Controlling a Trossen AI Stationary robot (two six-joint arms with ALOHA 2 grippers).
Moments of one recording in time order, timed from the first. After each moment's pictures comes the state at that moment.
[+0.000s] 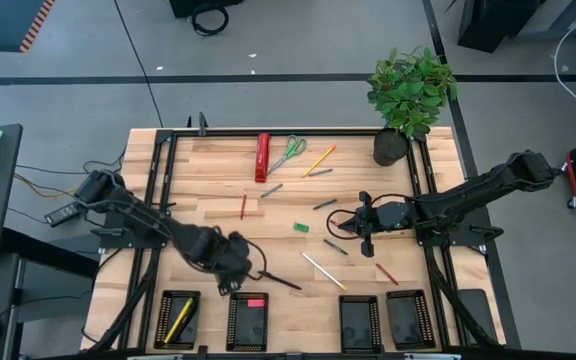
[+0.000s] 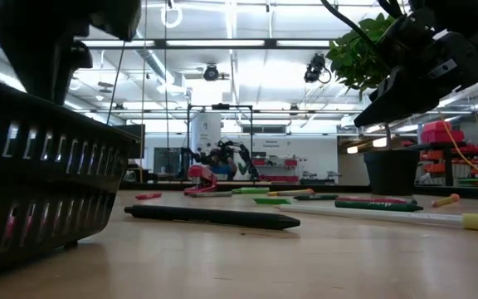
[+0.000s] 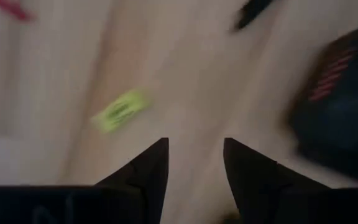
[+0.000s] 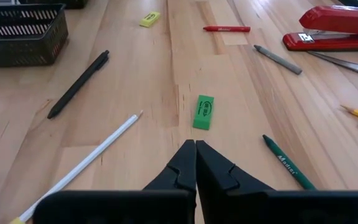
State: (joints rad) left arm -0.47 1.61 1.20 -1.06 -0.10 -0.82; right arm 0.22 1.03 0.33 0.16 0.25 0.17
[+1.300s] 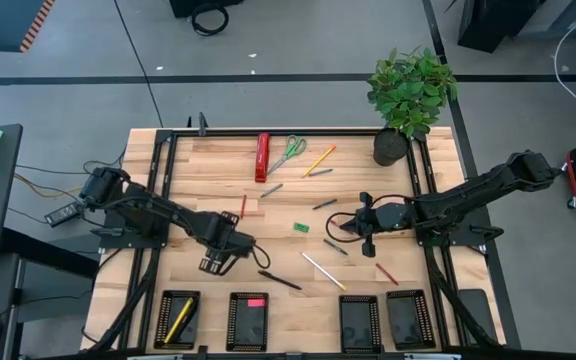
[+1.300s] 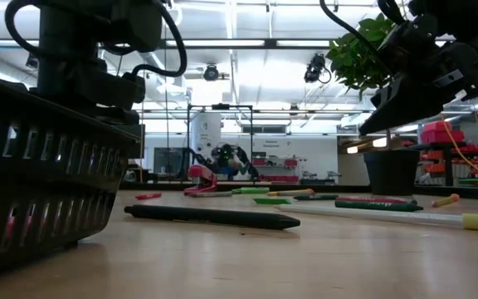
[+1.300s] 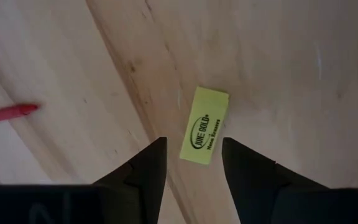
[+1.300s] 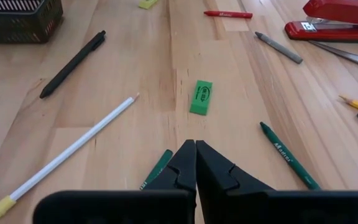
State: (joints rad) left arm -0.28 1.62 0.94 -0.86 -0.09 0.07; right arm 0.22 1.03 0.33 0.11 0.25 0.14
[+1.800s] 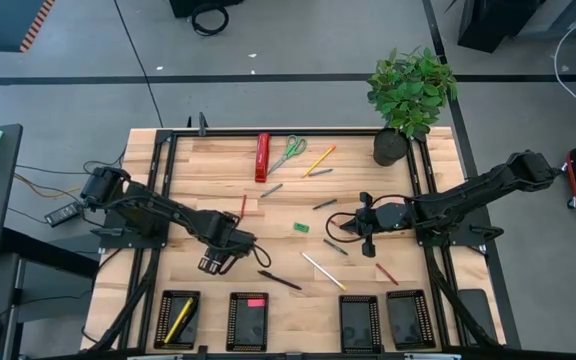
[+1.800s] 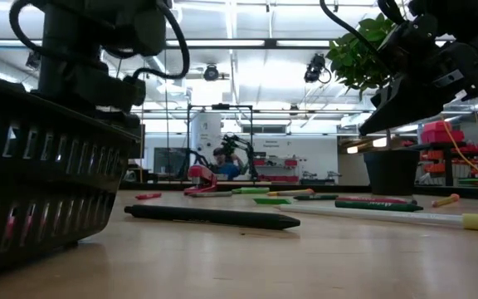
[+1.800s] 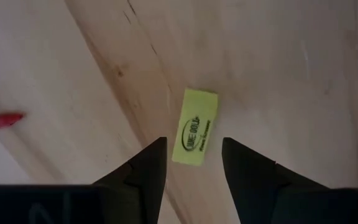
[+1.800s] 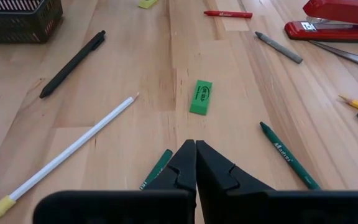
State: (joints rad) left arm -0.26 1.64 0.94 -0.86 -0.05 0.12; right arm 0.22 1.03 0.33 0.11 0.25 0.14
